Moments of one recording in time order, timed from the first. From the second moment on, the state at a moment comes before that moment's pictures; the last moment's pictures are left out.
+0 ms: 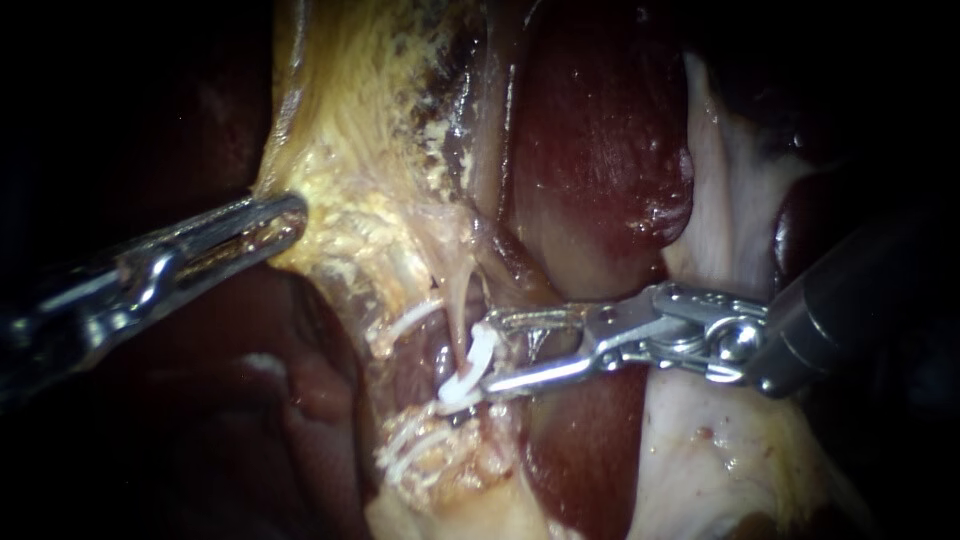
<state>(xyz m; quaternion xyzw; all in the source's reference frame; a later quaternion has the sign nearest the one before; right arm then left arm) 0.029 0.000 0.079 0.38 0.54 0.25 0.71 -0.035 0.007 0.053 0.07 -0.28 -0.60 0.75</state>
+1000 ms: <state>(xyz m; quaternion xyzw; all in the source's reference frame) 0.024 0.007 0.075 0.35 0.57 0.21 0.71 -0.035 0.006 0.053 0.07 -0.28 -0.60 0.75</state>
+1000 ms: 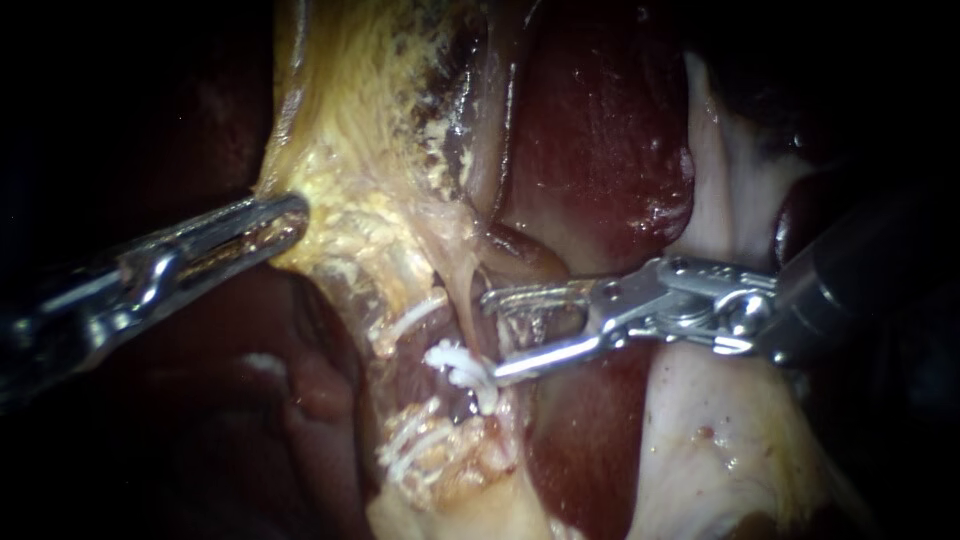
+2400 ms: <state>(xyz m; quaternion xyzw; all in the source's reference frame) 0.019 0.007 0.067 0.23 0.63 0.05 0.74 -0.043 0.002 0.066 0.11 -0.26 -0.58 0.77</state>
